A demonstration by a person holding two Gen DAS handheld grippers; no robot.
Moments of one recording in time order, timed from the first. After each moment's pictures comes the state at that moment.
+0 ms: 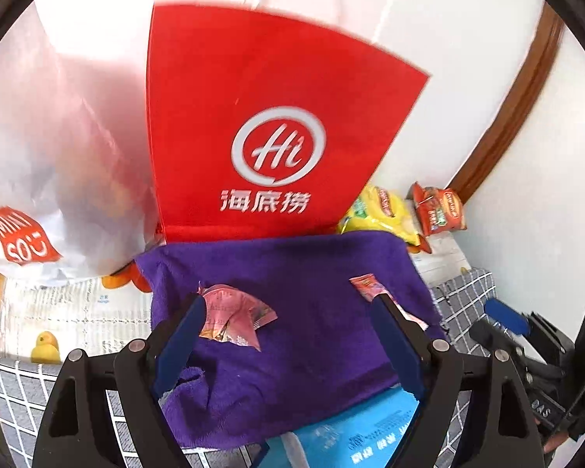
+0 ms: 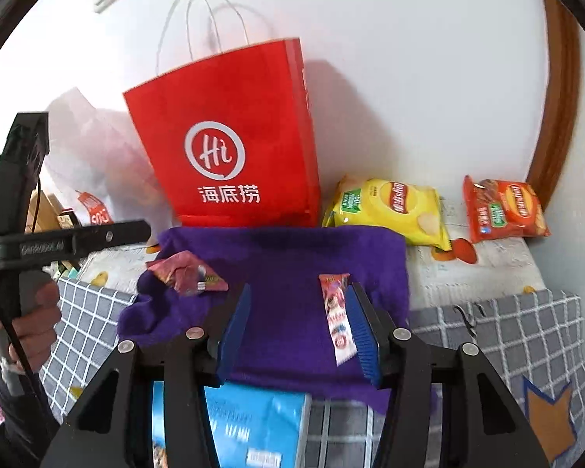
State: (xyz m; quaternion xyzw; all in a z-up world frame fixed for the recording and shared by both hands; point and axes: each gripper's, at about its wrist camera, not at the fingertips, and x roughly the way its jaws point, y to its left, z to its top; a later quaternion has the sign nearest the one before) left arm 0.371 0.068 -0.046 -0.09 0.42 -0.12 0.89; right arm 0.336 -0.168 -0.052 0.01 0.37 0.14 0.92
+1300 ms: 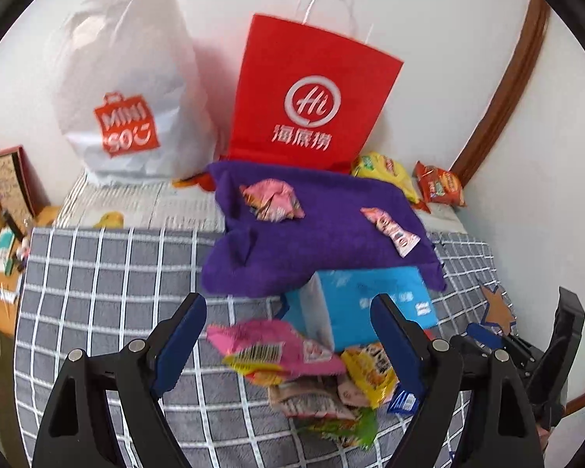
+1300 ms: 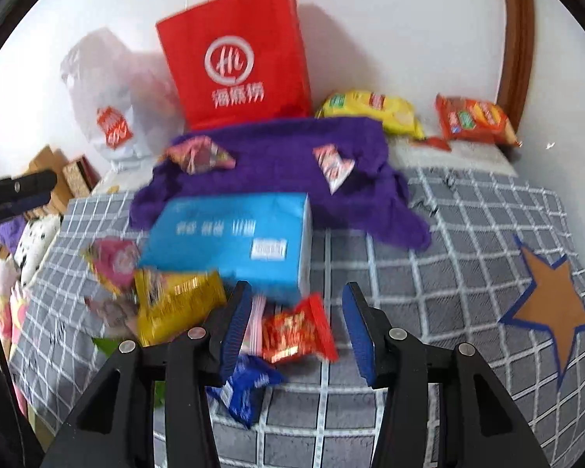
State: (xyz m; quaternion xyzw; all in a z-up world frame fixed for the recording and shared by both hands) left arm 0.203 0.097 -0.057 -0.11 0.42 -0.05 0.90; right arm 0.204 -0.186 -0.122 0.01 0.43 0.13 0.89
